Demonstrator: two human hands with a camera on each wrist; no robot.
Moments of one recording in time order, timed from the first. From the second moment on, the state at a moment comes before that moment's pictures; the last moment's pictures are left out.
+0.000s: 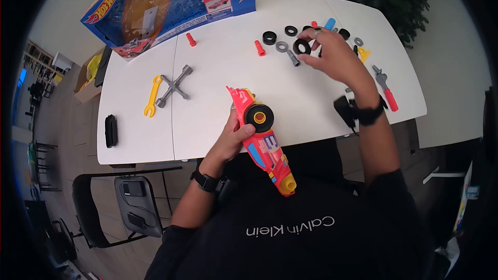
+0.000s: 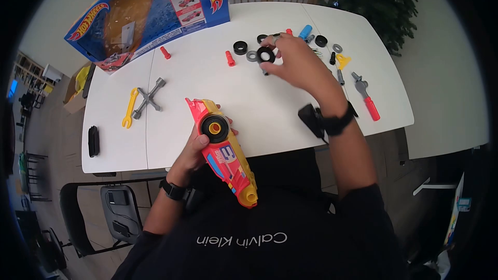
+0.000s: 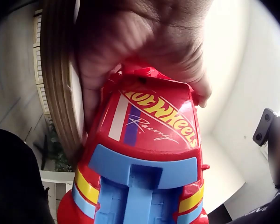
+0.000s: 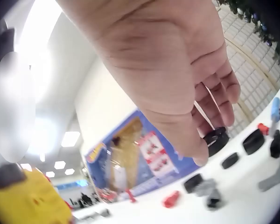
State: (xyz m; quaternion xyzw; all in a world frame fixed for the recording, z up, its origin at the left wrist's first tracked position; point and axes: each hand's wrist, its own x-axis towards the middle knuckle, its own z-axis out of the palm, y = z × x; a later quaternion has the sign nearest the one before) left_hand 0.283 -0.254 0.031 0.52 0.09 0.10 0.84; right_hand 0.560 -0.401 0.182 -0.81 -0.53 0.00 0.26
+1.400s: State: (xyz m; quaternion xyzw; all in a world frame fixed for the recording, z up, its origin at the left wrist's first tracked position) left_hand 0.285 -0.258 0.046 0.49 0.07 0.04 0.87; right_hand 0.414 -0.403 0.100 -0.56 -0.35 0.22 0.72
